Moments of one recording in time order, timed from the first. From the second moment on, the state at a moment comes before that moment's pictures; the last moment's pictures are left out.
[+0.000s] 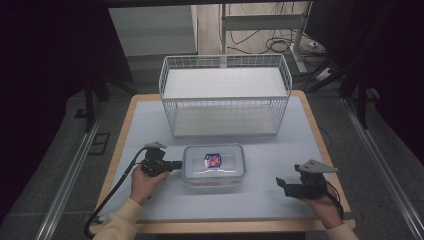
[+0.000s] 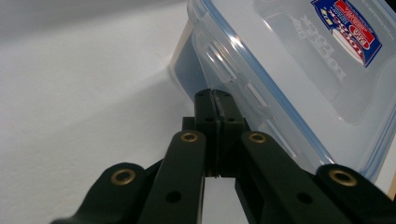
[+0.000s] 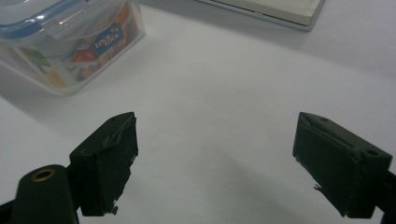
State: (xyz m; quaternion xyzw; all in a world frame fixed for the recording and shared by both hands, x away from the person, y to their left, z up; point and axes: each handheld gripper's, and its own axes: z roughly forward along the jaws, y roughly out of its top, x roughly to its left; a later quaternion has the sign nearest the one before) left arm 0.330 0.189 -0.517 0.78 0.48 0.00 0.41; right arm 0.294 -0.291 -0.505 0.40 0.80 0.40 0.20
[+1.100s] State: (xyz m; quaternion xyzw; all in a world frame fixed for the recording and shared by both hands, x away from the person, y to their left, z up) left arm 0.295 0.226 -0.496 0.71 0.52 0.03 0.47; right arm 0.292 -0.286 -0.504 0.40 0.80 0.41 0.18
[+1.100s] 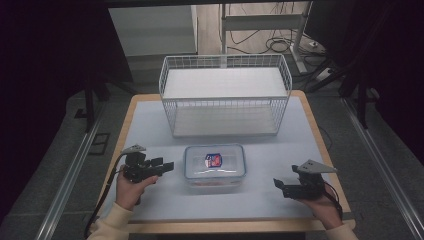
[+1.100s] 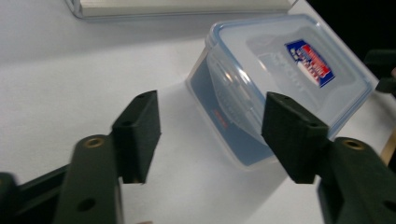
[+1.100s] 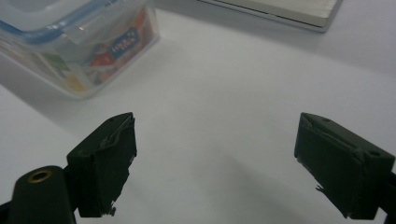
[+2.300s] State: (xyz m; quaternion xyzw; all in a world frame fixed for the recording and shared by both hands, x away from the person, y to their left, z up) left arm 0.329 0.179 -0.524 0.70 0.52 -0.14 0.48; right arm 0.318 -0.238 -0.490 0.39 0.80 0.44 0.11
